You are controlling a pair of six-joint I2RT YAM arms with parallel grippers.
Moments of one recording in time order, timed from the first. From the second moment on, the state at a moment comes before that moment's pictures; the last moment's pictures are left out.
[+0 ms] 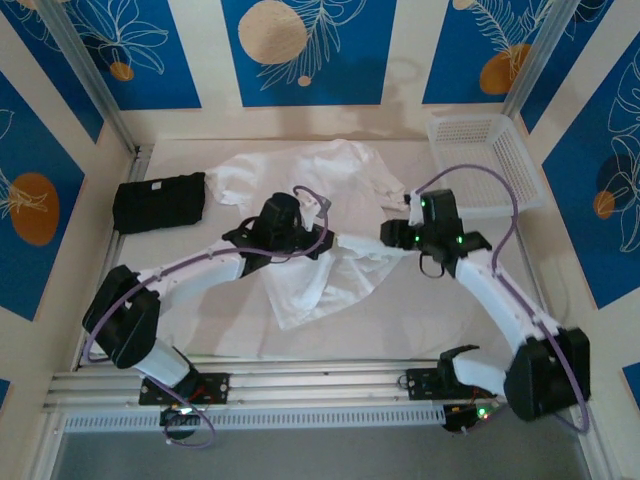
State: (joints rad) left arm -0.72 1.53 1.04 -0.07 0.32 -0.35; right arm 0.30 1.11 0.81 -0.45 -0.20 0.26
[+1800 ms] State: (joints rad) left arm -0.73 1.49 1.54 -0.21 0.79 -0.35; right arm 0.79 1.89 0.95 0.35 0.39 0.06
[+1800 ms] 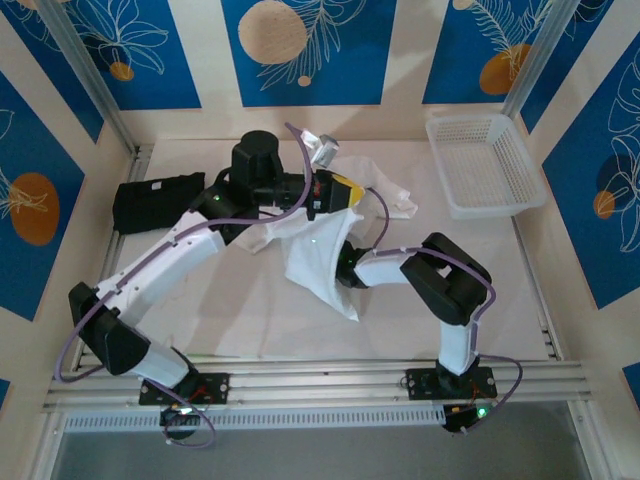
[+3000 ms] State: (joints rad) left arm -0.67 1.35 1.71 -0.36 0.47 -0.23; right arm 0.59 2.05 1.32 -0.30 0.18 0.38
